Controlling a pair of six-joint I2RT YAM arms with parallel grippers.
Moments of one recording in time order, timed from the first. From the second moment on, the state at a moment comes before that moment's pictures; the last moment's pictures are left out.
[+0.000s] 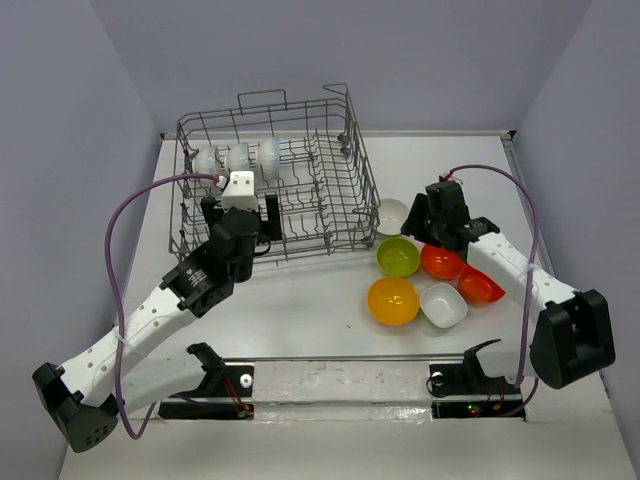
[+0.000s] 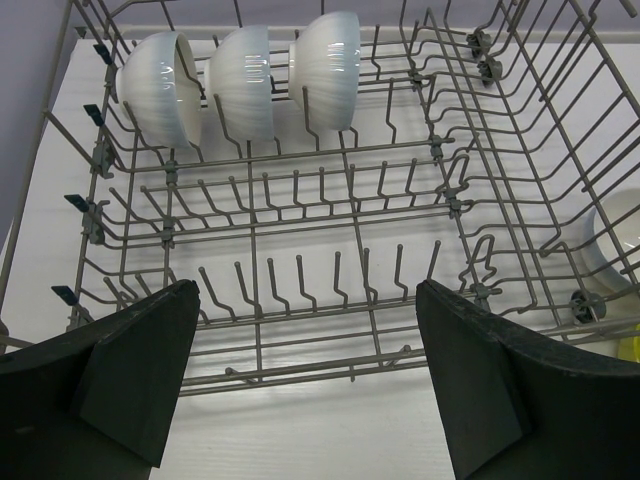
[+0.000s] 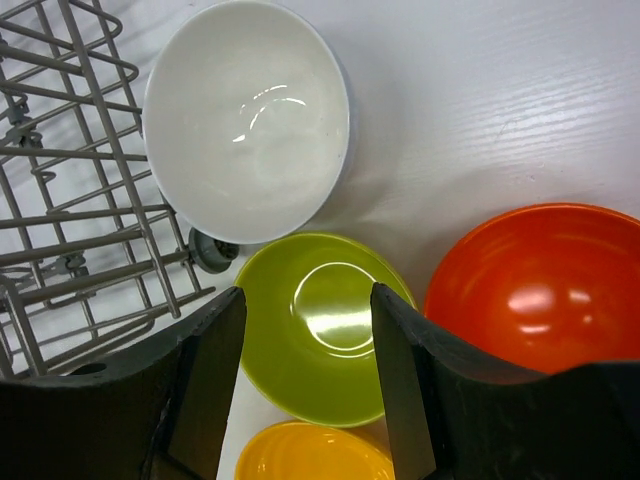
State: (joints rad) left arm -0.77 0.90 0.93 -0.36 -0.75 -0.26; right arm 0.35 1.30 0.92 -0.39 0.16 0.63
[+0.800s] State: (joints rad) left arm -0.77 0.91 0.93 -0.36 -0.75 -0.26; right arm 0.27 1.48 1.02 -0.33 0.21 0.65
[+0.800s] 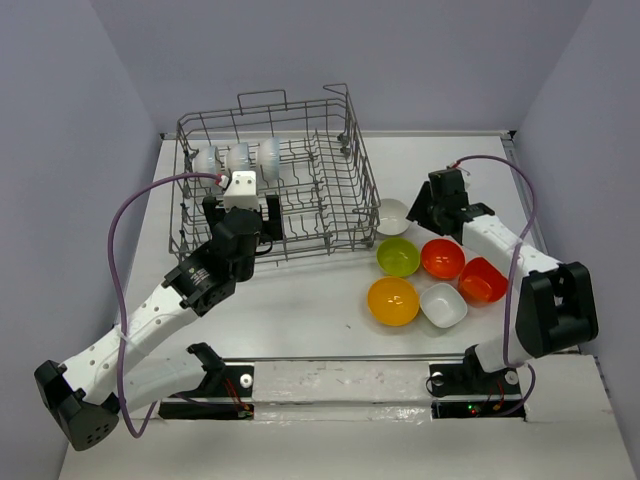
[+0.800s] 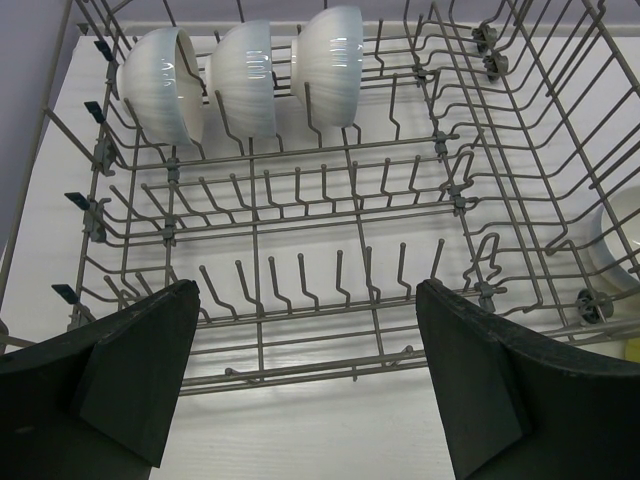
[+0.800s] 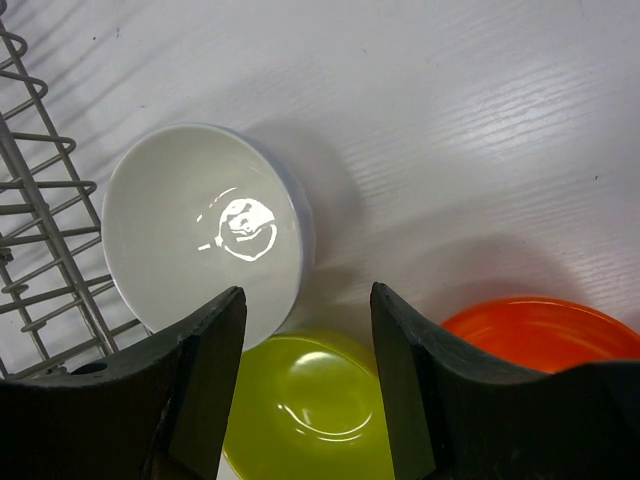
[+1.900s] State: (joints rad) left arm -0.77 0.92 0.93 -0.36 -0.76 -0.26; right arm 0.26 1.64 1.11 -0.28 0.14 0.65
